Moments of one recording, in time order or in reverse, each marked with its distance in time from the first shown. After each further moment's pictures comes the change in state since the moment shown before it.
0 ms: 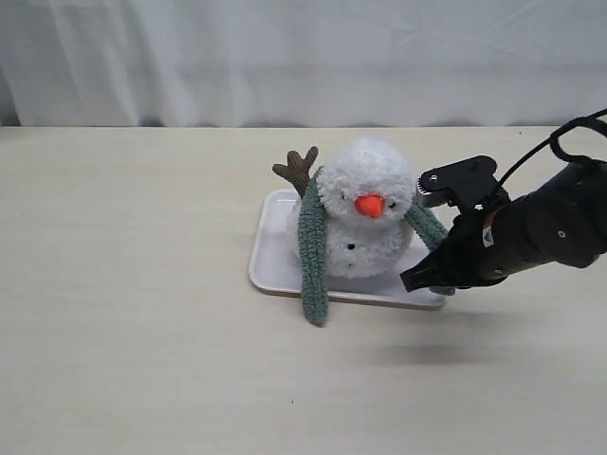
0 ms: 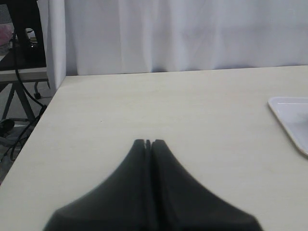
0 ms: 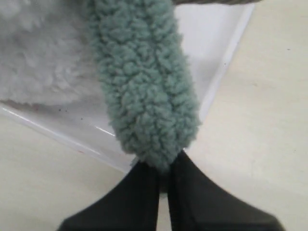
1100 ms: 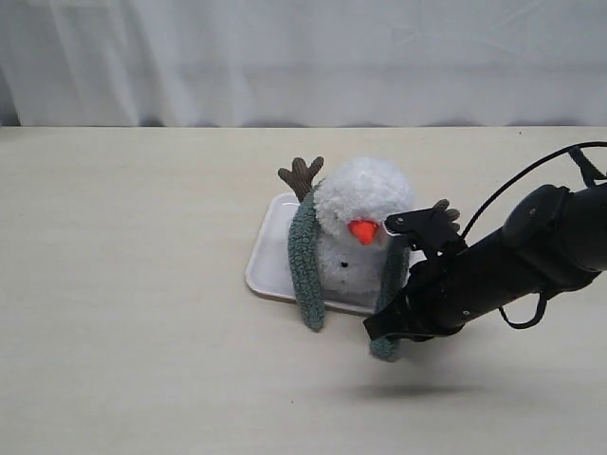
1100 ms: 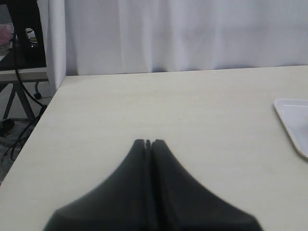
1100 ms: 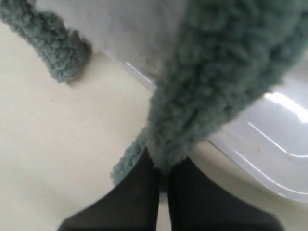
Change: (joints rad) left arm 0.000 0.000 0.000 0.000 0.000 0.000; right arm 0.000 0.110 0.026 1.192 0.132 -1.157
